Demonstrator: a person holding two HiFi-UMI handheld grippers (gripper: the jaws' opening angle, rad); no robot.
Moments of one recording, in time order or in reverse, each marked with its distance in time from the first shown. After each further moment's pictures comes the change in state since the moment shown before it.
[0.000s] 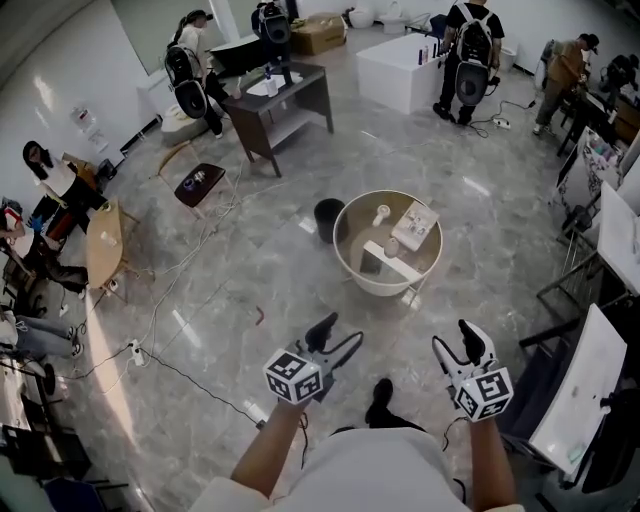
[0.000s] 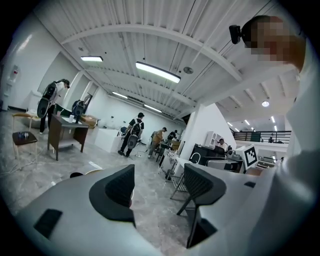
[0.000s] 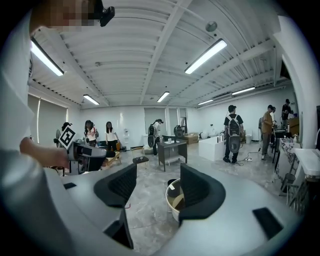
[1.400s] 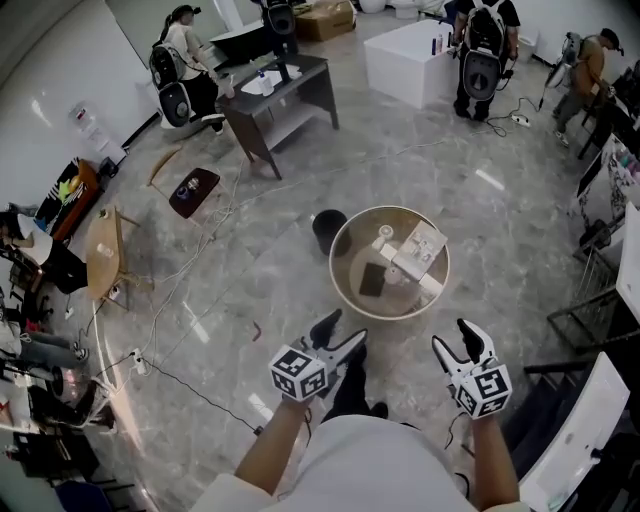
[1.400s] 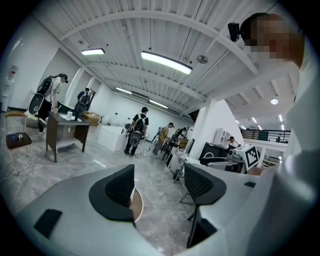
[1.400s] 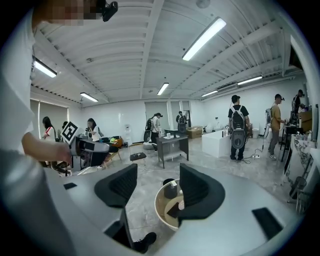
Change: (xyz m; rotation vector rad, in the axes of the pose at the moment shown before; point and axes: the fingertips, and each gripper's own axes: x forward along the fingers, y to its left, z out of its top) left arm 0.194 0.124 0.057 -0.019 0.052 0.052; right arm 0.175 -0.164 0.014 0.014 0.076 0.068
